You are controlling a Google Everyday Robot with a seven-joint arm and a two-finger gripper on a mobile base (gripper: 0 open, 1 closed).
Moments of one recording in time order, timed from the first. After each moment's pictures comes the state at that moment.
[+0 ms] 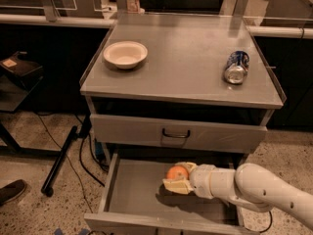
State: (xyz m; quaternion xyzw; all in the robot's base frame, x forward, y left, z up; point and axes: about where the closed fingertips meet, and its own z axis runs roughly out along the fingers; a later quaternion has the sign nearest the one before) arm 0.478 -0.065 0.572 -0.36 0.79 0.30 0.40
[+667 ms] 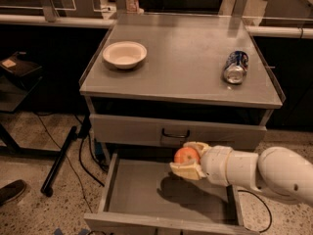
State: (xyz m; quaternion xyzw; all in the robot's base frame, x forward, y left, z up) arm 0.471 -0.081 0.688 -0.39 0.77 0.24 0.44
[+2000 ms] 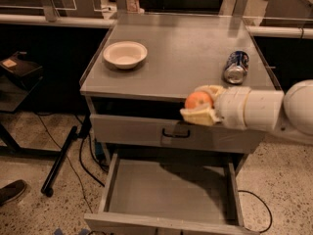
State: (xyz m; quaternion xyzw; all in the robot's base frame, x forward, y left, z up) arm 0.541 -0.103 0.839 -0.44 0.72 0.17 0.51
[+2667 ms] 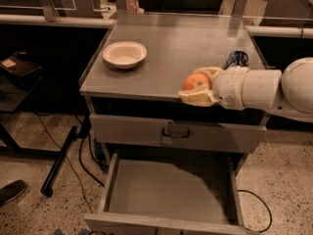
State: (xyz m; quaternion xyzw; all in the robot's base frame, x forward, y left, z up) arm 0.576 -0.102 0.874 -0.44 0.71 0.16 0.52
